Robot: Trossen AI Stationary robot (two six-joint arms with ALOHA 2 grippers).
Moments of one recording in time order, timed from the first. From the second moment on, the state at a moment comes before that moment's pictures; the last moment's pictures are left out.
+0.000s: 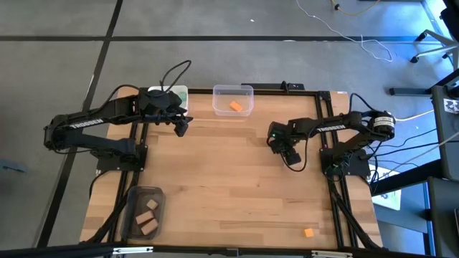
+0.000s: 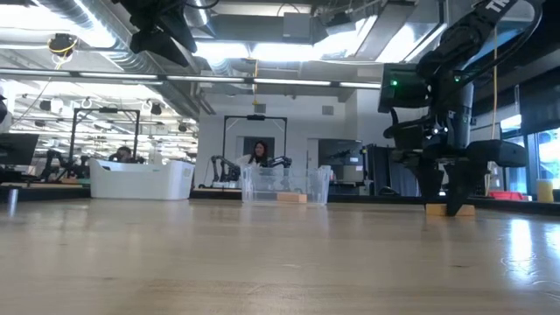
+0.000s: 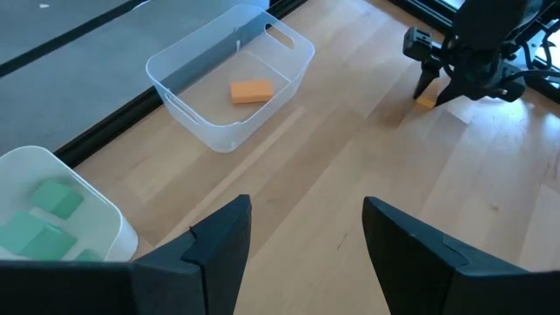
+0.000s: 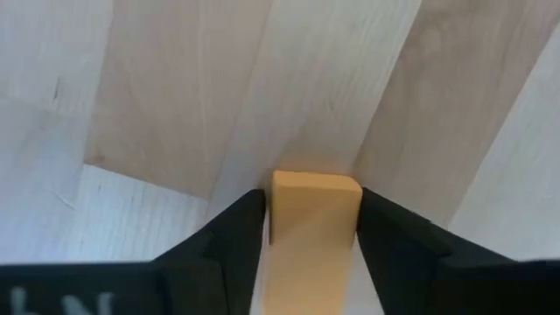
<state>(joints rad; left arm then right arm) 0.27 0.96 1.03 -0.71 -0.20 -0.39 -0.24 1.53 0.68 -0.58 -0.01 -0.59</state>
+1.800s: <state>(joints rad) 0.27 0.96 1.03 -0.71 -0.20 -0.38 -0.46 1.86 1.51 -0.33 0.14 -0.24</state>
